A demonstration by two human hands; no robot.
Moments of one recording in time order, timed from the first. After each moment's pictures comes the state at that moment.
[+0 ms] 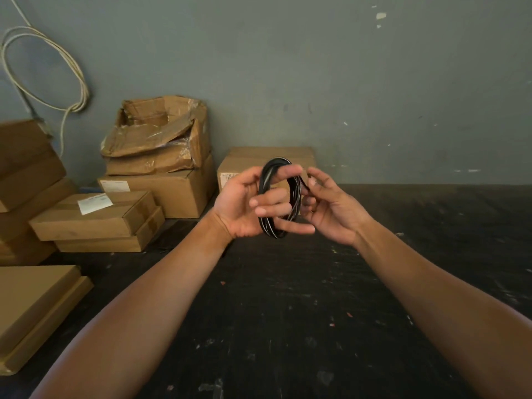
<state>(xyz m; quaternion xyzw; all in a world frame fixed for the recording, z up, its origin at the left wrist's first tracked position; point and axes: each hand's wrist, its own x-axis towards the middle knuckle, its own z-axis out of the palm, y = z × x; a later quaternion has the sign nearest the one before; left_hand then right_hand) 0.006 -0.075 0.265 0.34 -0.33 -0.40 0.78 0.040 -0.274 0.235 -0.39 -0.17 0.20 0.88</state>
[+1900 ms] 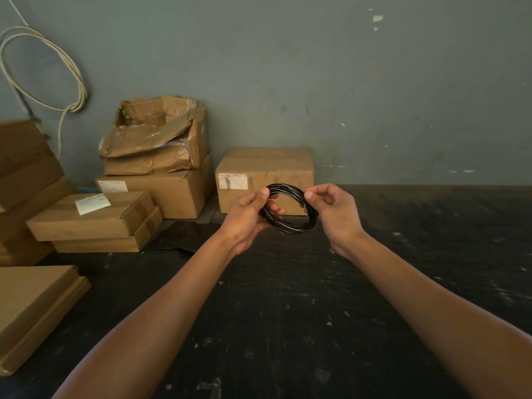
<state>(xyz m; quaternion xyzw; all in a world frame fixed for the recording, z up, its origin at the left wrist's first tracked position) 0.017 -0.082 0.216 0.60 -0.04 0.00 0.80 0.015 -0.265 0.226 -0.70 -0.09 -0.11 0.70</state>
